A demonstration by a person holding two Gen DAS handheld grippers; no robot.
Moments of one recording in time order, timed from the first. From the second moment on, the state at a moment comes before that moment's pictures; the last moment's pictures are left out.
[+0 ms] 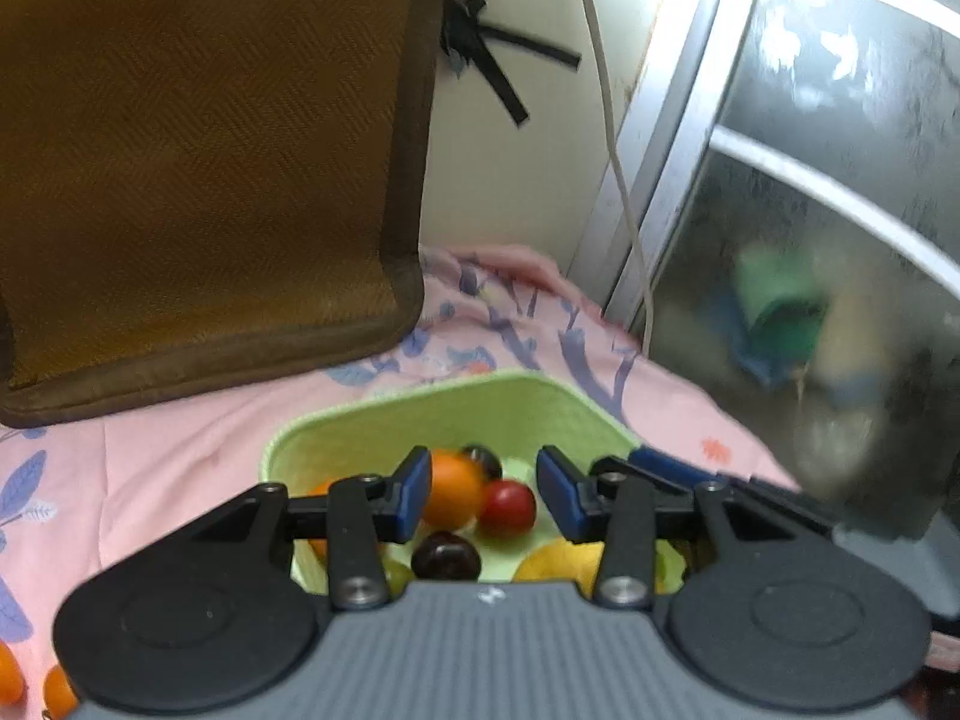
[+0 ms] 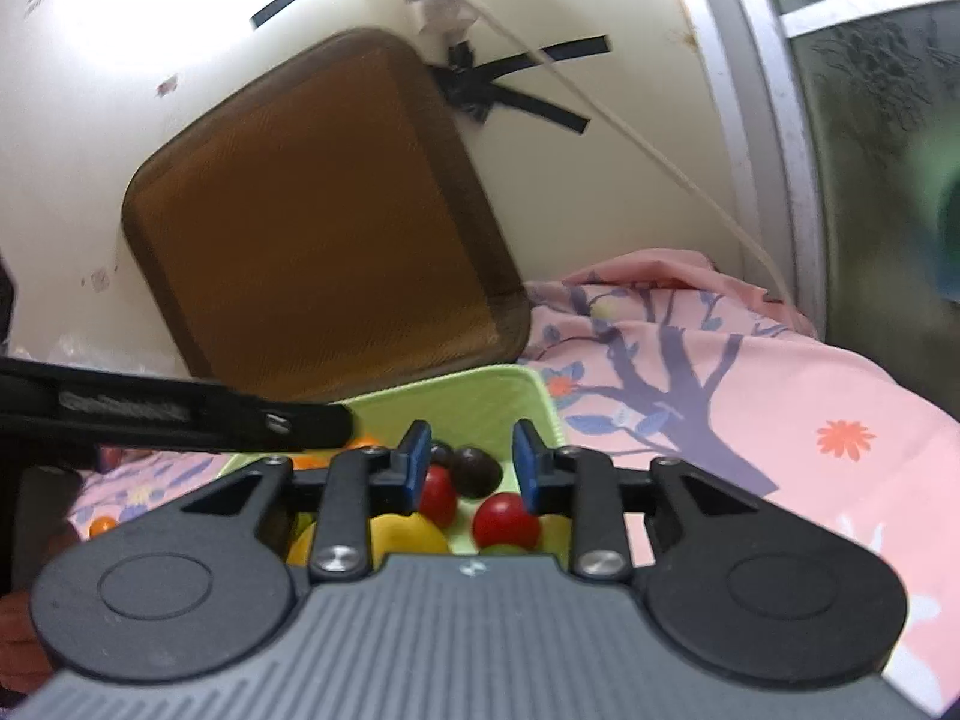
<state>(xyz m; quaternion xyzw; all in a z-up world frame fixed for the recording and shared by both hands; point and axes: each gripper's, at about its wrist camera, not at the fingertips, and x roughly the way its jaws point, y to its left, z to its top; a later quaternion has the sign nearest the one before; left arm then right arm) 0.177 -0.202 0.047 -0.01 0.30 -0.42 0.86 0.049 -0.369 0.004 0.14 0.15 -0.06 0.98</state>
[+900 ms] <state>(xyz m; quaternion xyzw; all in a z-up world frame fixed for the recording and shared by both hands) 0.186 0.009 0.008 -0.15 0.29 -0.24 0.91 0.039 -0.201 0.026 0.01 0.20 0.12 0.97</state>
